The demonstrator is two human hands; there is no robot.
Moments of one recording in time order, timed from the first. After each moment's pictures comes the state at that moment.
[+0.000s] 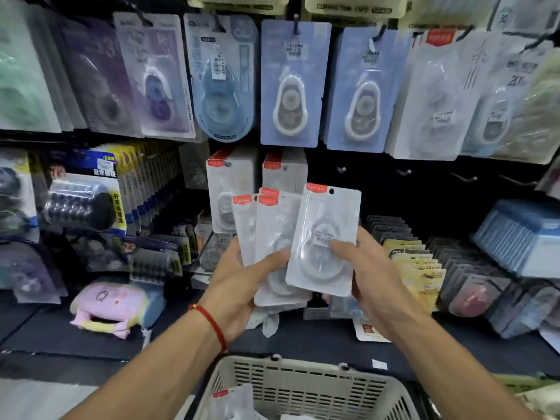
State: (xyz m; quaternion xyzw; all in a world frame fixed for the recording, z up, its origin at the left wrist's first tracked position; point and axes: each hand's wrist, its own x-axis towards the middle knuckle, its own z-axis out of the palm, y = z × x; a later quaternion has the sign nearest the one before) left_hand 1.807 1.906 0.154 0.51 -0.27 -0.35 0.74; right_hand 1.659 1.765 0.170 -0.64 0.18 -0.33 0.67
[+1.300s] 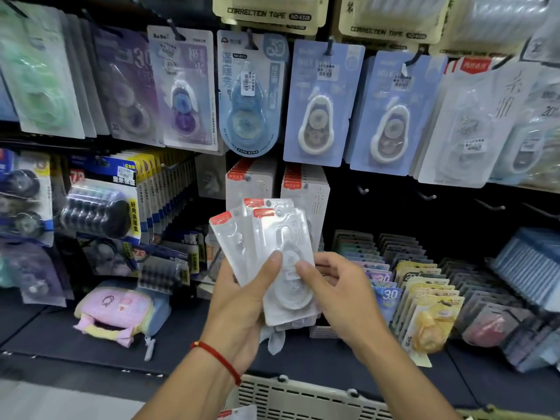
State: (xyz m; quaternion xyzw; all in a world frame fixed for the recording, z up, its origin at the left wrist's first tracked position) left_hand 1.808 1.916 0.154 0.42 -0.20 -0.30 0.83; right_hand 1.708 1.790 0.160 -0.75 0.22 -0.33 0.52
